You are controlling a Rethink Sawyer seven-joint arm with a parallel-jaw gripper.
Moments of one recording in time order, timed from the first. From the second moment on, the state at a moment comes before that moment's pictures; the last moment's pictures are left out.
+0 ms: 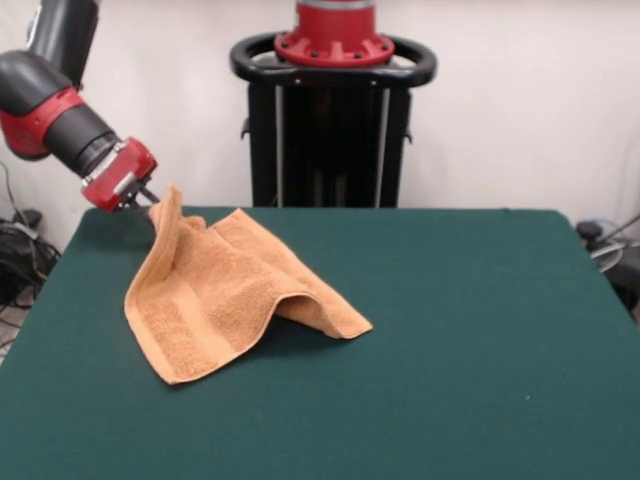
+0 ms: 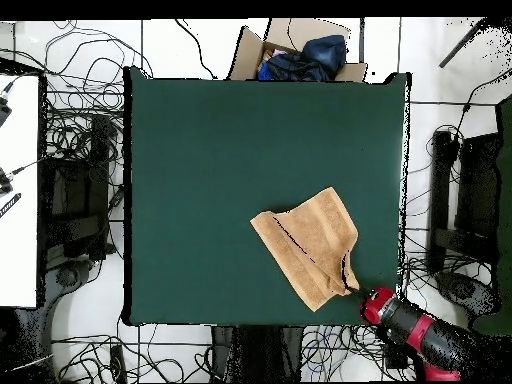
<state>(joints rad) -2.06 0.15 0.92 1.81 -0.70 0.95 0.69</state>
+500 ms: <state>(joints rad) -2.05 0.15 0.91 1.78 -0.68 0.98 0.65</state>
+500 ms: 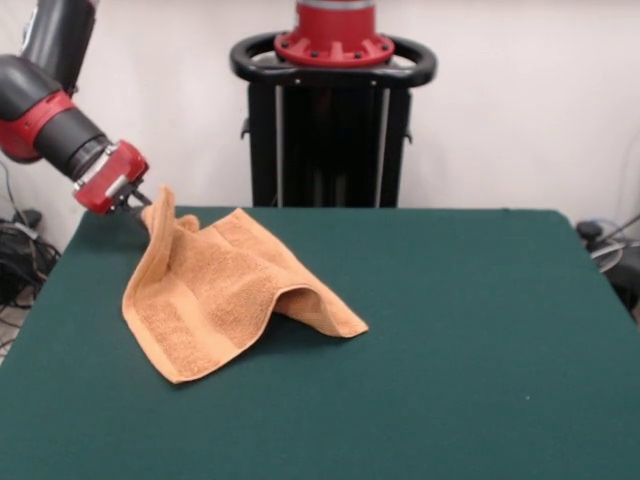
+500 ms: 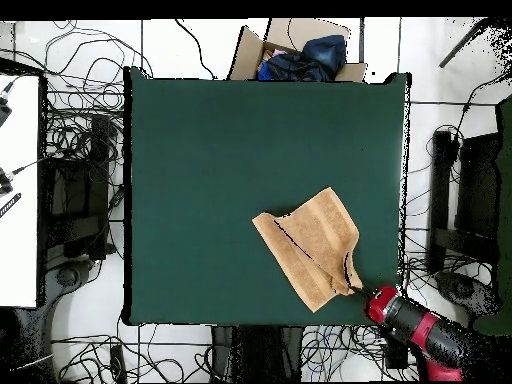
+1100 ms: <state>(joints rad) -2.04 0.15 0.91 1.75 -0.68 0.99 0.65</state>
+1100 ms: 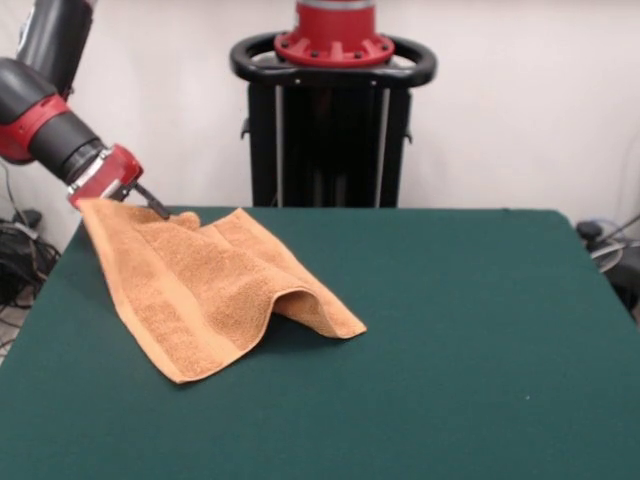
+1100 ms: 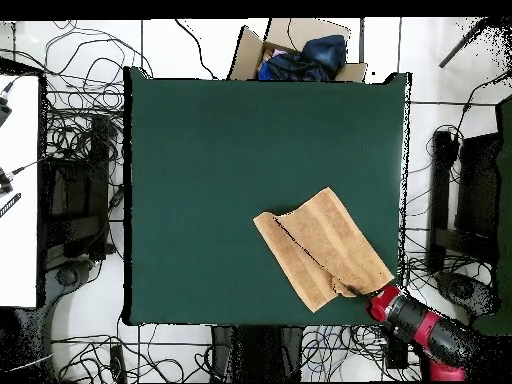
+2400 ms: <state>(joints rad) -1.95 -0.37 0.97 2.01 -0.68 0.88 0.66</state>
